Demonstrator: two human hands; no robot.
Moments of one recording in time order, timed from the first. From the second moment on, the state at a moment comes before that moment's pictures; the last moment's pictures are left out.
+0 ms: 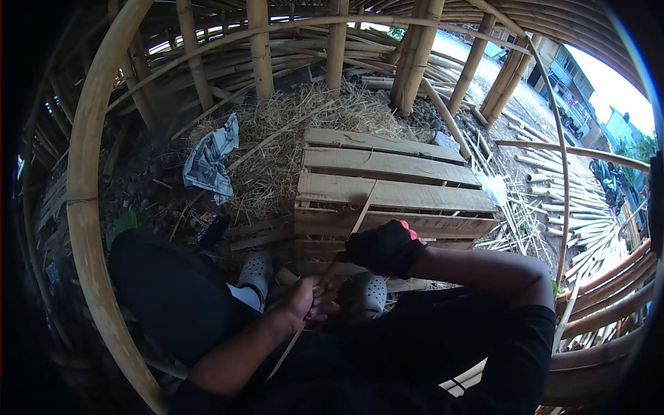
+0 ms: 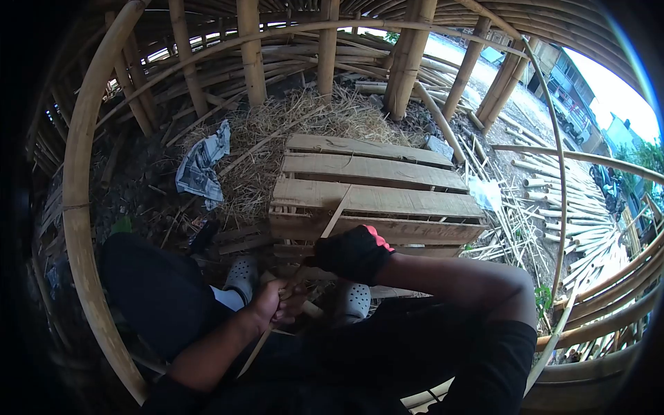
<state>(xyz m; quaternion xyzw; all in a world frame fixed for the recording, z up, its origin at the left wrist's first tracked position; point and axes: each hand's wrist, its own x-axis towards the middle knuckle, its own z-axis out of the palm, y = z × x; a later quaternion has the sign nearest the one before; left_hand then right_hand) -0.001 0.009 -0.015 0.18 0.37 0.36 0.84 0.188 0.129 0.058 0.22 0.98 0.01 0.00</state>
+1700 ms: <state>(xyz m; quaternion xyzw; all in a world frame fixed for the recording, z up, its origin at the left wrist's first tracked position) 0.011 0.003 -0.005 0.27 0.58 0.40 0.66 0.212 0.182 0.053 0.30 0.95 0.08 0.01</state>
